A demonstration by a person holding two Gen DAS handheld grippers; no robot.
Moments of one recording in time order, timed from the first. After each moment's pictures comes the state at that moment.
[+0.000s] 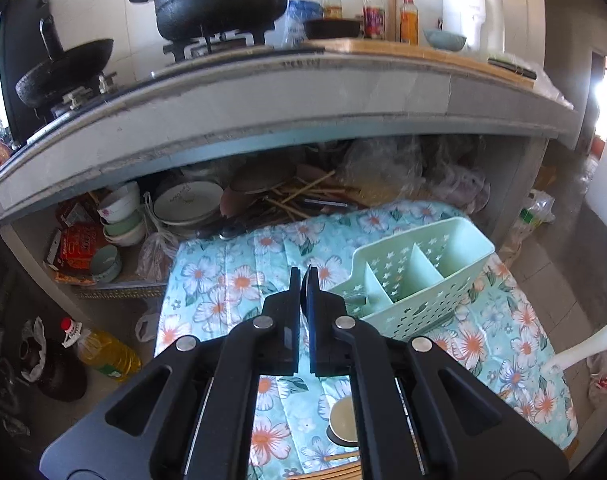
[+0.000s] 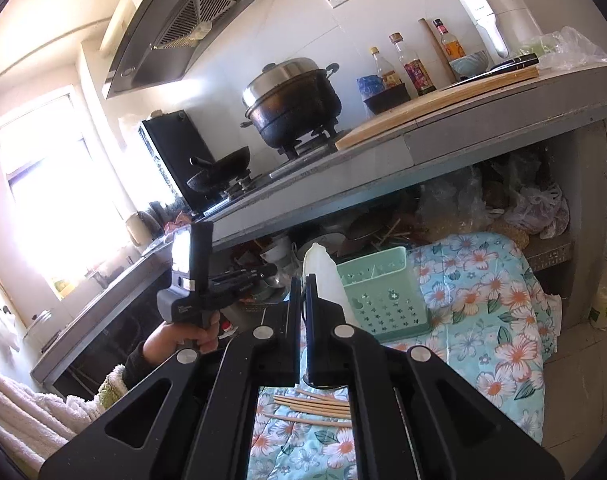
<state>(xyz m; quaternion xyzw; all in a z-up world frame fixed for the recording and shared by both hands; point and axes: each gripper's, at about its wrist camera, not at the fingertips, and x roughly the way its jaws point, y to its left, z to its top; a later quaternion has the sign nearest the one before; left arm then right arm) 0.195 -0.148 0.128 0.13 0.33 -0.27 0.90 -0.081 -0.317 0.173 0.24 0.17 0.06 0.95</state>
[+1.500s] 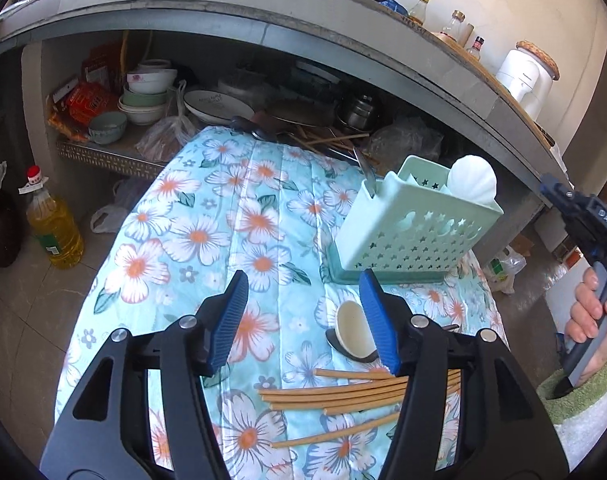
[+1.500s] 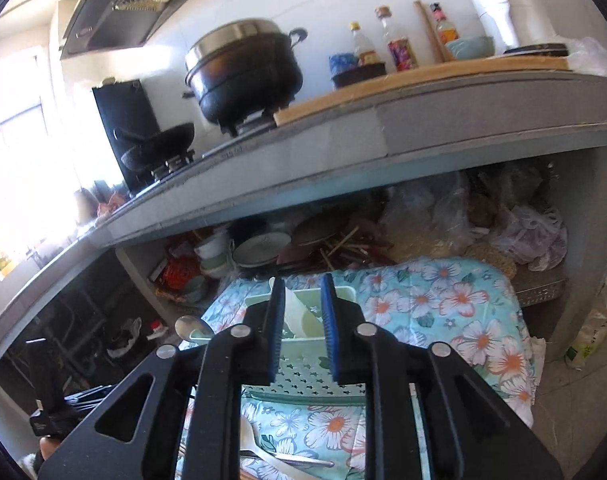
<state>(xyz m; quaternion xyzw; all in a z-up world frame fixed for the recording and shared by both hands) 0.150 -0.029 0.031 -0.08 0.38 -0.26 0.88 0.052 -0.345 0.116 0.18 0.19 -0.02 0.96</state>
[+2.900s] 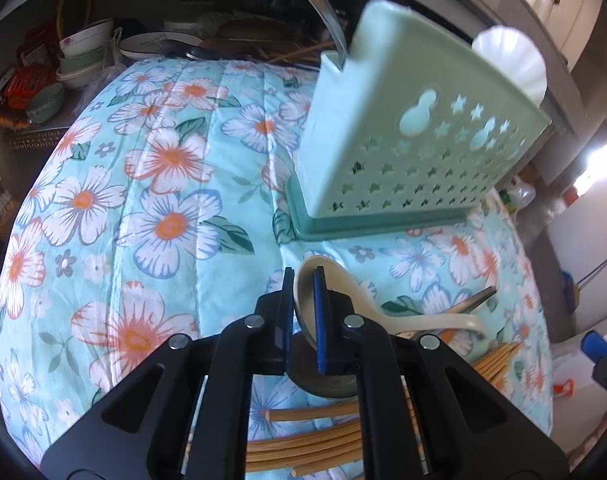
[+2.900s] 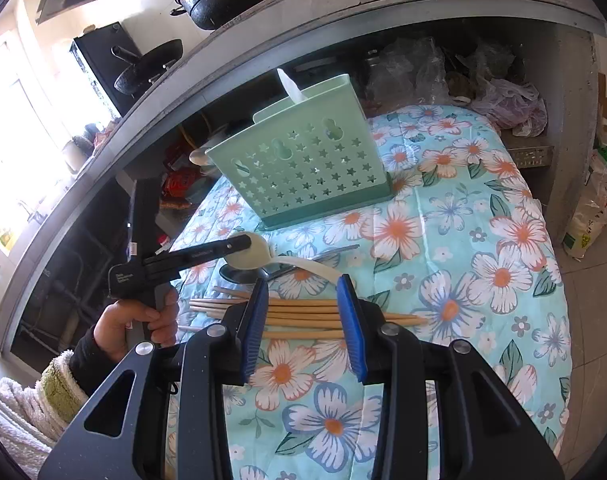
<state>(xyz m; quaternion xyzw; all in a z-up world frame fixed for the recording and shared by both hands) 0.190 -0.114 -0.041 -0.01 0.47 -0.30 0.83 -0.042 -0.290 0.024 0.22 0.34 0.00 0.91</state>
